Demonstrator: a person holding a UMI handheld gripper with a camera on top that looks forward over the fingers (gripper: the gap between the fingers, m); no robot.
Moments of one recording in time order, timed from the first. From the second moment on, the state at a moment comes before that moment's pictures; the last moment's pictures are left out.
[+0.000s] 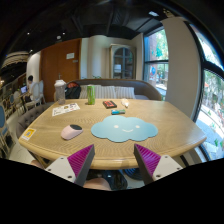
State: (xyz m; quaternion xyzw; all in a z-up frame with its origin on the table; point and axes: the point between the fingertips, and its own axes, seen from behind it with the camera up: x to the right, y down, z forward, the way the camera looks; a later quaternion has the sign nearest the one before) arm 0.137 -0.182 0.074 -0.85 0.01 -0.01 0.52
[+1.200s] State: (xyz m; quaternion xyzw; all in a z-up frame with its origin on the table) arm -0.078 -0.006 -0.012 -0.88 -0.07 0.07 0.47
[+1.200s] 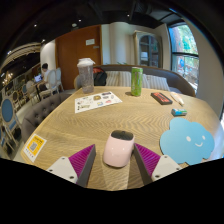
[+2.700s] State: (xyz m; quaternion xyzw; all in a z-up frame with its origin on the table) arm 0.200 0.004 -0.002 -0.88 0.03 -0.01 0.47
